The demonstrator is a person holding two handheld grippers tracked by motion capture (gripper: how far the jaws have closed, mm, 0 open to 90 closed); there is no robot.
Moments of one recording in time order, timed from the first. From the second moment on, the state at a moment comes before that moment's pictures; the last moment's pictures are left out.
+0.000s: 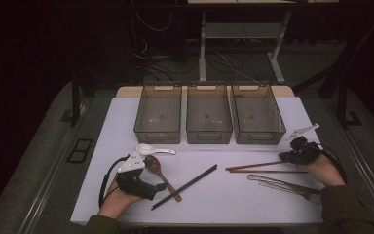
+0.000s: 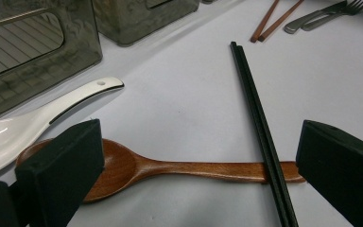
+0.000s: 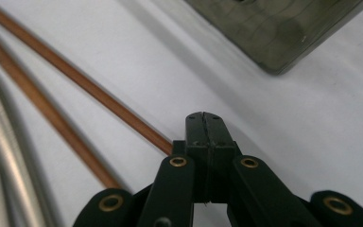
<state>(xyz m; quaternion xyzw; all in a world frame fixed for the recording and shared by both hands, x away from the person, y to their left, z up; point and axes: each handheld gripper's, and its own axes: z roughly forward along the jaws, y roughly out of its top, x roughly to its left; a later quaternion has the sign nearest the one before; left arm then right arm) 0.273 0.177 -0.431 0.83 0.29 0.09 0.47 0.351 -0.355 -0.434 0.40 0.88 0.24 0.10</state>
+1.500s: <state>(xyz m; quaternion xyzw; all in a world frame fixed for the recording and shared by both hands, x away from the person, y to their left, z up) 0.273 0.175 -0.431 0.83 0.29 0.09 0.47 0.309 -0.330 -0.418 0.33 0.89 0.31 0.05</state>
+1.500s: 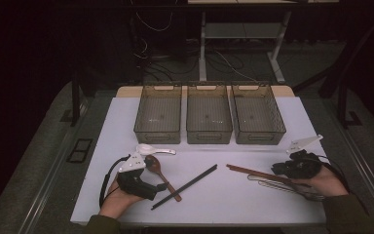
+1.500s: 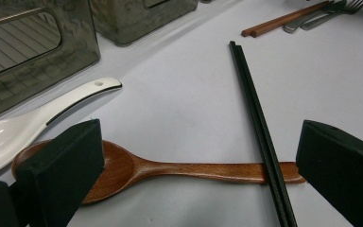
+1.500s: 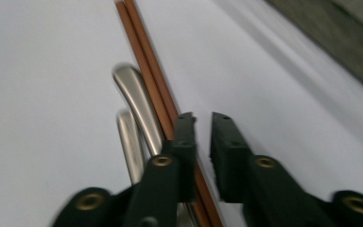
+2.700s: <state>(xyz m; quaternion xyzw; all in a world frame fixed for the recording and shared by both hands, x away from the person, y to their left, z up) 0.272 0.174 -0.431 0.83 0.29 0.09 0.47 0.346 -0.230 -0.441 0.17 0.93 0.32 0.03</state>
